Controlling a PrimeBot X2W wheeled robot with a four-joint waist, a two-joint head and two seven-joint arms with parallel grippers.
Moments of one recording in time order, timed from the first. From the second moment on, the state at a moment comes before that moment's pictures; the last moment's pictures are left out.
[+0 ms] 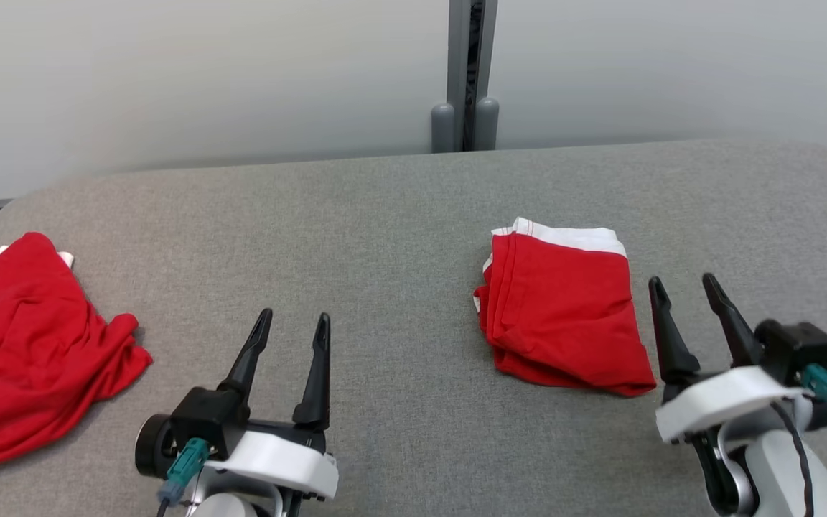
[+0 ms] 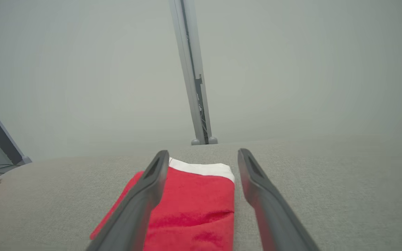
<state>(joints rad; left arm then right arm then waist) -0.12 0.05 -0.31 0.18 -0.30 0.07 -0.26 -0.32 -0.12 0.19 0.45 0.39 0.13 -0.26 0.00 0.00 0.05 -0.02</state>
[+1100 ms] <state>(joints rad) 0.03 0.05 -0.21 0.17 -0.28 0.08 -0.26 -0.02 -0.11 0.13 0.25 0.25 0.13 -0.26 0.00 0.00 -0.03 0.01</state>
